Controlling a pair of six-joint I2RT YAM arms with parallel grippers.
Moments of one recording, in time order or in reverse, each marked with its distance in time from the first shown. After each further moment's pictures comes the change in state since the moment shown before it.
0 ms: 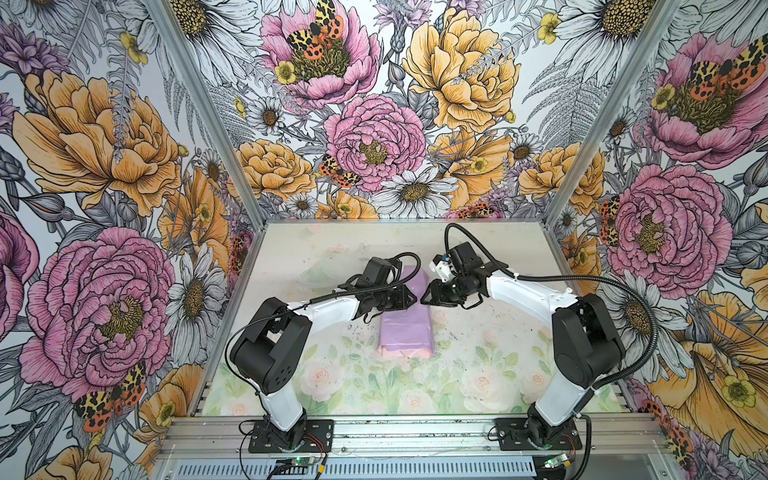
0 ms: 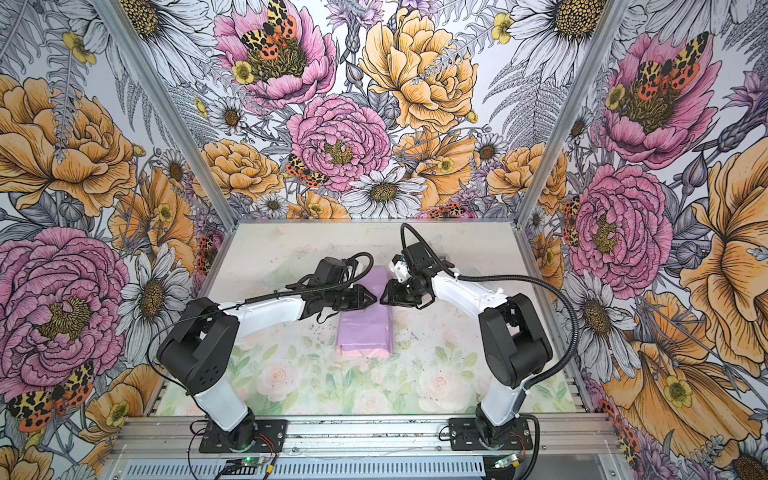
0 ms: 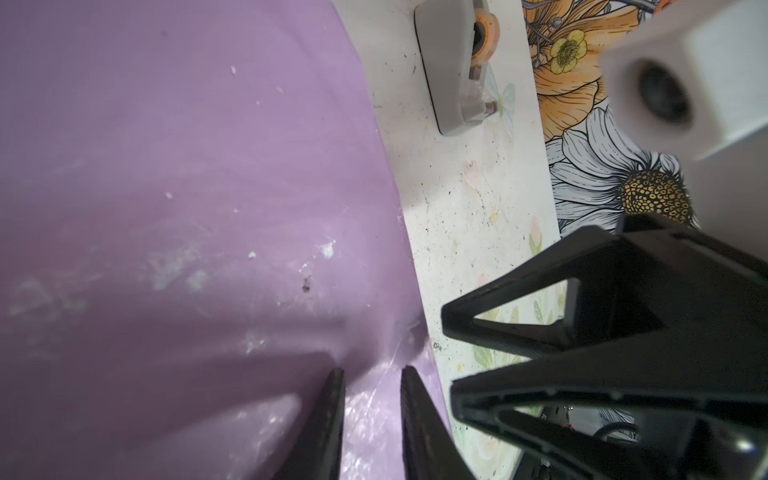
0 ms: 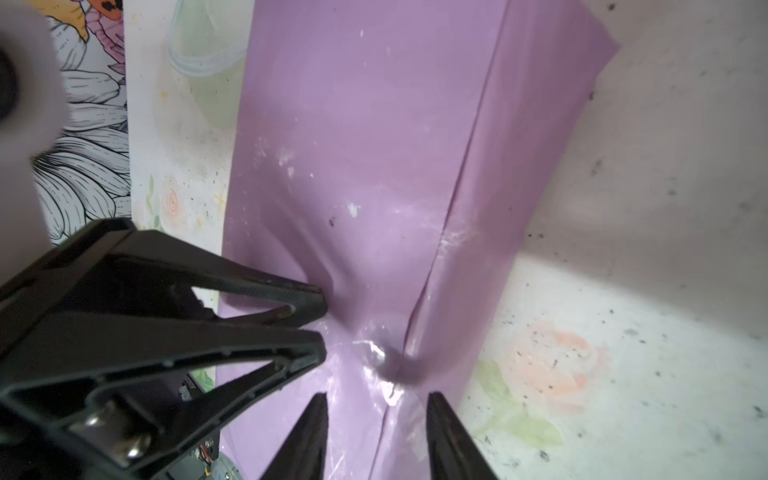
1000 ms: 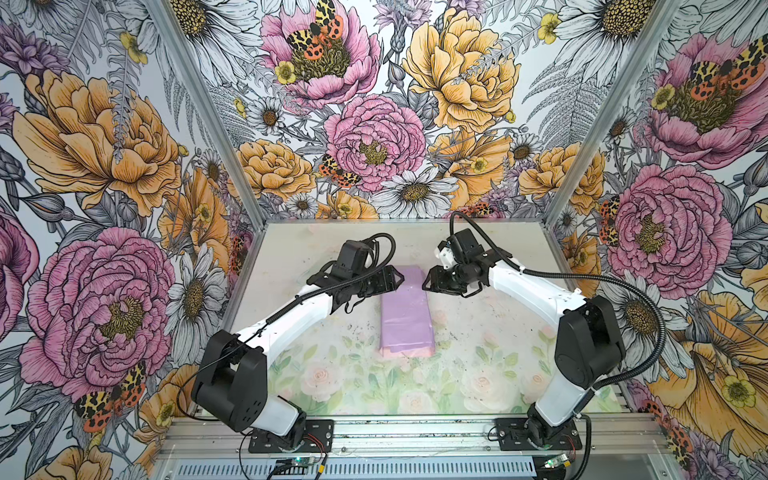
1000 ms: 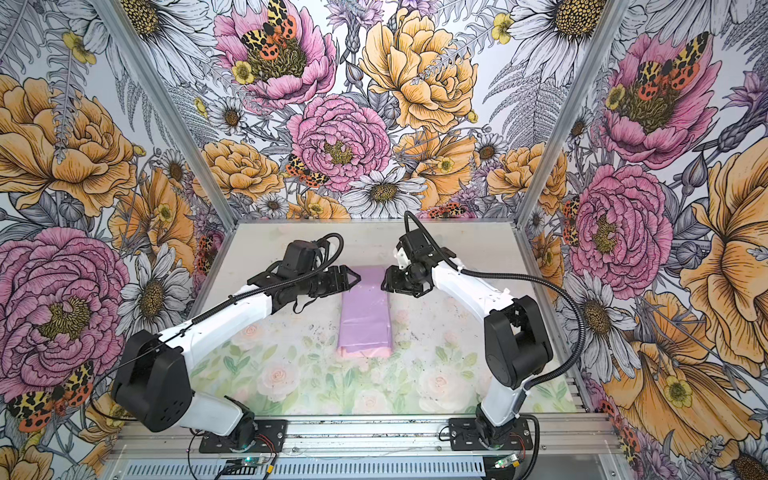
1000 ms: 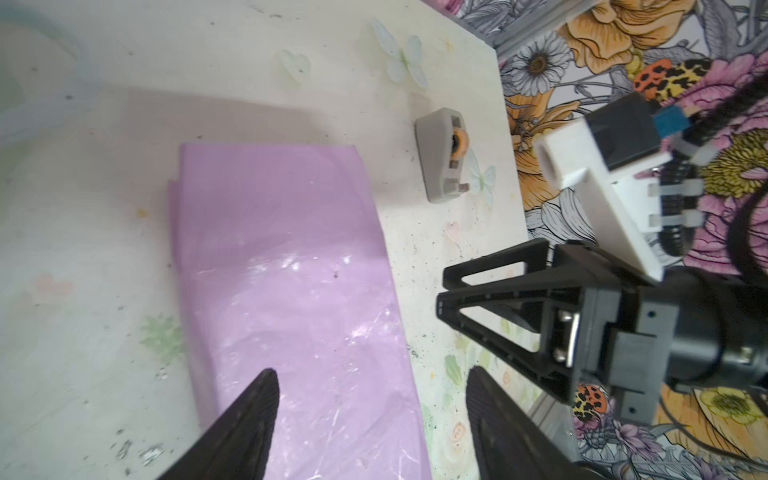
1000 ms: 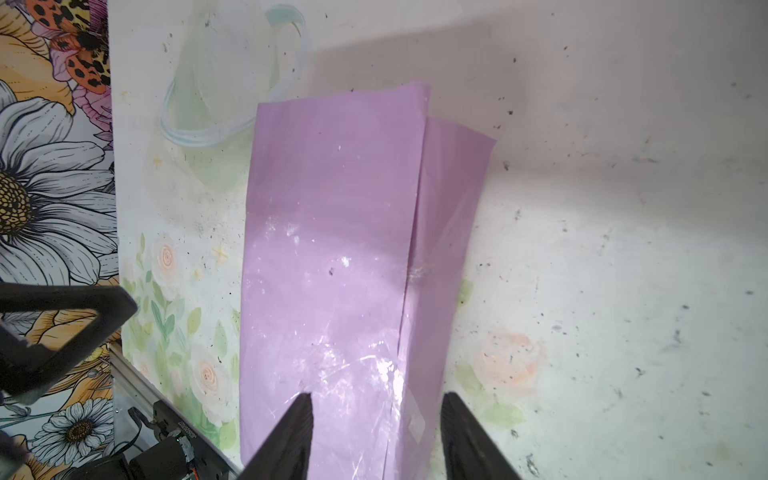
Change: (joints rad) left arm 0.115 -0.258 0.039 -0.279 -0.095 -0.040; right arm 0.000 0.000 0.172 -0.135 0.141 0.074
